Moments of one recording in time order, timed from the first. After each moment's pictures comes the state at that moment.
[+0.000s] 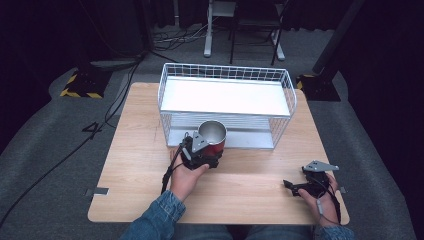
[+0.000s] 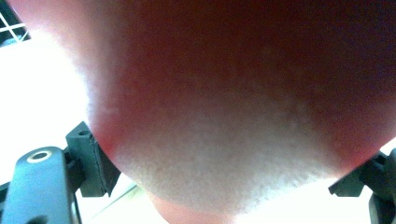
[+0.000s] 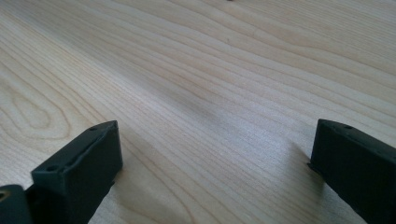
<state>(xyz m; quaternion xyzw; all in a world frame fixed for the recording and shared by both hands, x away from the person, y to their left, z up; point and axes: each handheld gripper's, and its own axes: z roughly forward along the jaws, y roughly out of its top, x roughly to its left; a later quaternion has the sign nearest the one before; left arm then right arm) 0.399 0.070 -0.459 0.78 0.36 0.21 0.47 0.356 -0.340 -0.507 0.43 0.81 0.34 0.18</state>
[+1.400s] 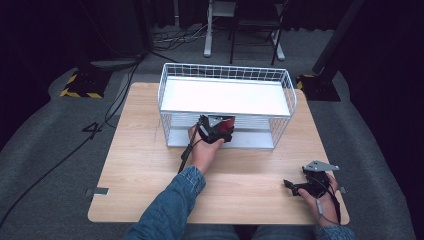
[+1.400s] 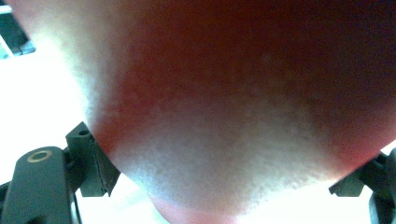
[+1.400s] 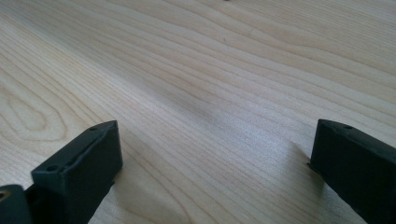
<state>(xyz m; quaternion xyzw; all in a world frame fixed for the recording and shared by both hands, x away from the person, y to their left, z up) 0.490 0.026 -0.475 0.74 0.41 0.23 0.48 0.356 -0.341 -0.507 0.44 0.81 0.34 0.19</state>
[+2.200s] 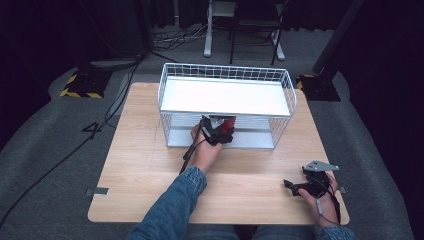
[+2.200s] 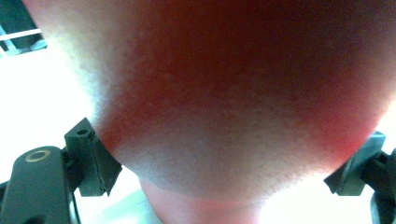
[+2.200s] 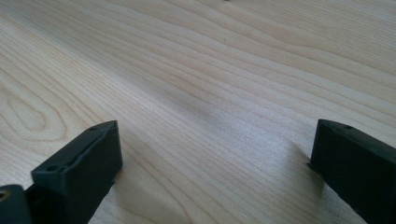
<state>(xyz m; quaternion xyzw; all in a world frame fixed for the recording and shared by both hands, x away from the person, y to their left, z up) 0.501 0.020 -0.492 0.76 0.36 0.22 0.48 0.356 -0.341 -0.507 0.44 0.81 0.34 0.19</state>
